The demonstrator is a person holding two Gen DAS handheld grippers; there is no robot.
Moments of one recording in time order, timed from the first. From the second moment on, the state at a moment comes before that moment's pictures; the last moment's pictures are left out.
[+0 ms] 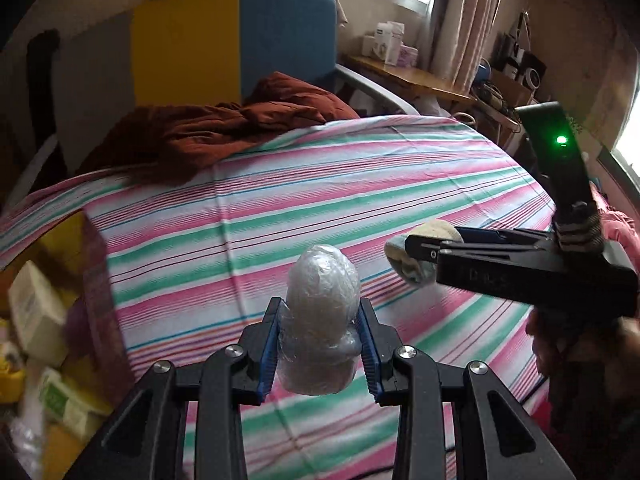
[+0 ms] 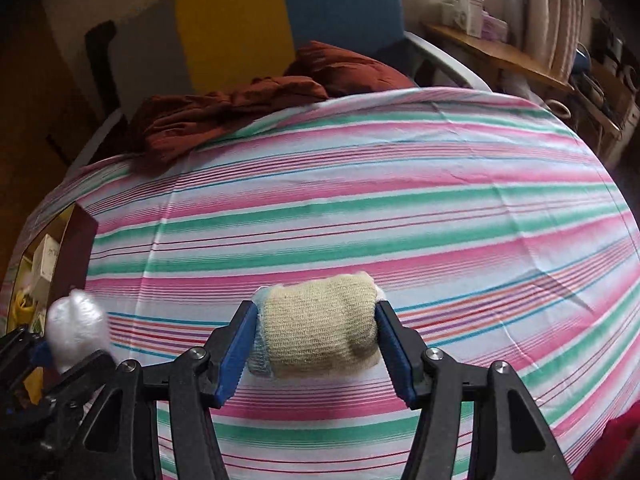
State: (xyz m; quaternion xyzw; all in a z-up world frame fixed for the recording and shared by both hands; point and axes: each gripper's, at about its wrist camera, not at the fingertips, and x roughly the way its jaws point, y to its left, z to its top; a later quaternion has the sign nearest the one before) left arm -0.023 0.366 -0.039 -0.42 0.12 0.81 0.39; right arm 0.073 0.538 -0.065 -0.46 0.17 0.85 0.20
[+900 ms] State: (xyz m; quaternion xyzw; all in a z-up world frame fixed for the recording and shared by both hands) left arm -0.029 0.181 -0.010 -0.40 0.03 0.87 0.30; right arm 0.048 0.442 -0.061 -0.48 0.08 0.87 0.09
